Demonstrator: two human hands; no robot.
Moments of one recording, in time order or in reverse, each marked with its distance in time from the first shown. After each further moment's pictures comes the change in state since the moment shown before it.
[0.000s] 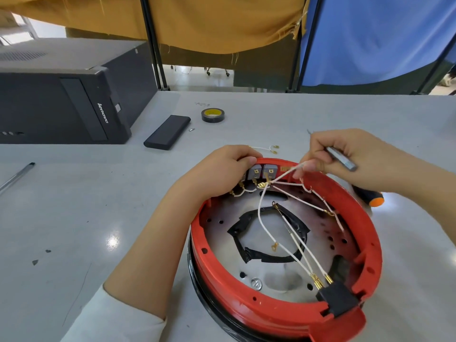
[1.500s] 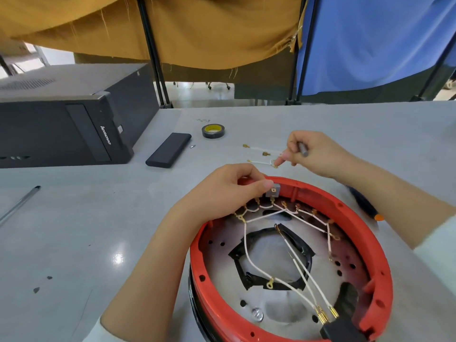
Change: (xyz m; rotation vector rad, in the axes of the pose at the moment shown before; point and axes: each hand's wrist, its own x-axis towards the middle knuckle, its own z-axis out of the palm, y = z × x) left_hand -0.005 0.004 0.001 -0.144 -0.038 0.067; right_hand 0.071 0.049 0.020 0.181 0.178 0.192
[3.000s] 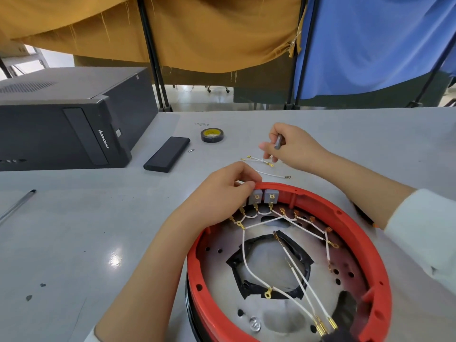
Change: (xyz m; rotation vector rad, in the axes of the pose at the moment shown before) left_hand 0.008 -0.008 0.002 0.005 0.107 0.004; right_hand 0.036 -0.009 0.016 -0.176 0.084 -0.040
